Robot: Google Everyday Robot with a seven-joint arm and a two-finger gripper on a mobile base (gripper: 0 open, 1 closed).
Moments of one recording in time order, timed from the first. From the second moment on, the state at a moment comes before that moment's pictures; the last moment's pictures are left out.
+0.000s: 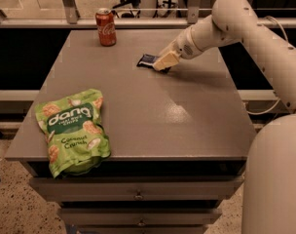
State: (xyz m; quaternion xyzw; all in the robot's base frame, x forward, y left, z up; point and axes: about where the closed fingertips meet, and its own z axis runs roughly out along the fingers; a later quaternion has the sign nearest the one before) arm 0.756 -0.075 0.843 -0.50 0.76 0.18 0.38
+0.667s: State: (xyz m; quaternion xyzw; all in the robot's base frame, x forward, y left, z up) arm 0.769 -0.067 0.879 -0.50 0.74 0.18 0.41
